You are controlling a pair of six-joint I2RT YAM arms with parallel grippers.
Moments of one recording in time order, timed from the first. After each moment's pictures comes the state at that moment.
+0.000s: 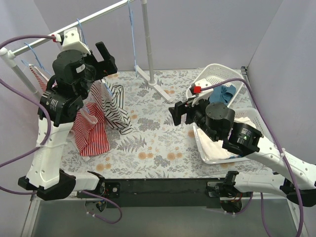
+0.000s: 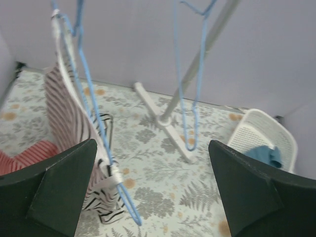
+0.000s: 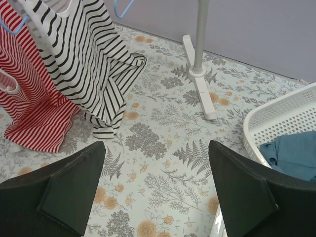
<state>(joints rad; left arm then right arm) -0.44 1.28 1.95 -0.84 -0.45 -0.37 1.11 1.01 1.26 -0.41 0.51 0.16</state>
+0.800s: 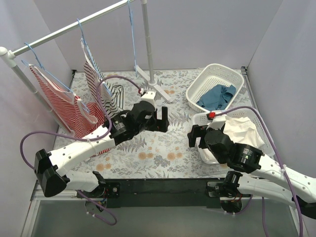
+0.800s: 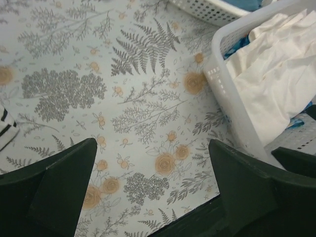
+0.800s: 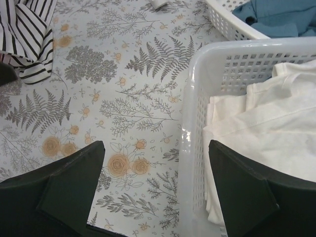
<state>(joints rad) -0.94 1.28 1.21 -0.51 -0.29 -0.56 1.11 0.71 0.77 -0.62 0.67 0.58</state>
